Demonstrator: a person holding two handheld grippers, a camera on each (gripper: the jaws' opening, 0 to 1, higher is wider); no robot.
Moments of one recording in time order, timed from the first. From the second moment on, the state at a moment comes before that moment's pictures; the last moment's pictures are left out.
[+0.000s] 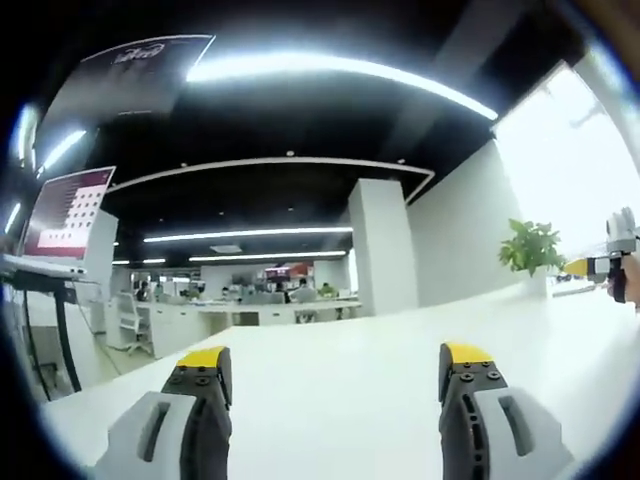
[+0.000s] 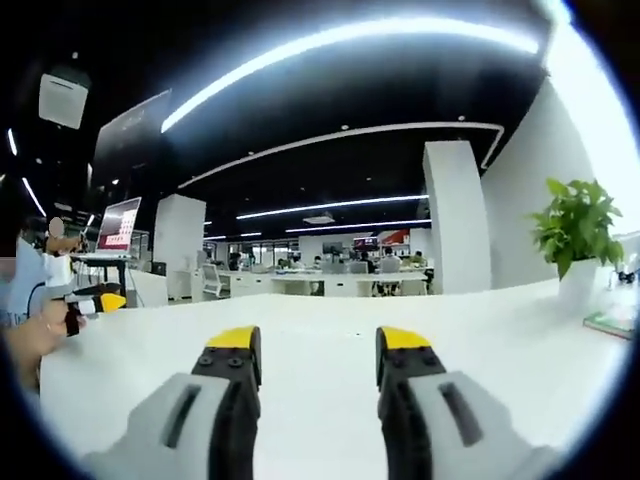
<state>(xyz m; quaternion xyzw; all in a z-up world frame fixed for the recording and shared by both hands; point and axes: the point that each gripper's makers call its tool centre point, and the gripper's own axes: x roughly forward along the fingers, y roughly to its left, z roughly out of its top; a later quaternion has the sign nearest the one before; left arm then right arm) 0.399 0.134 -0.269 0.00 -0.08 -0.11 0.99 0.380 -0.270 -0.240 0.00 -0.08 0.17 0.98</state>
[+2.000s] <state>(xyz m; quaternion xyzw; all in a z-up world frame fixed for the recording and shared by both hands) 0.380 0.103 -0.268 0.02 -0.06 -0.18 0.98 0.370 -0.306 -0.287 -0.04 0.00 0.09 0.99</state>
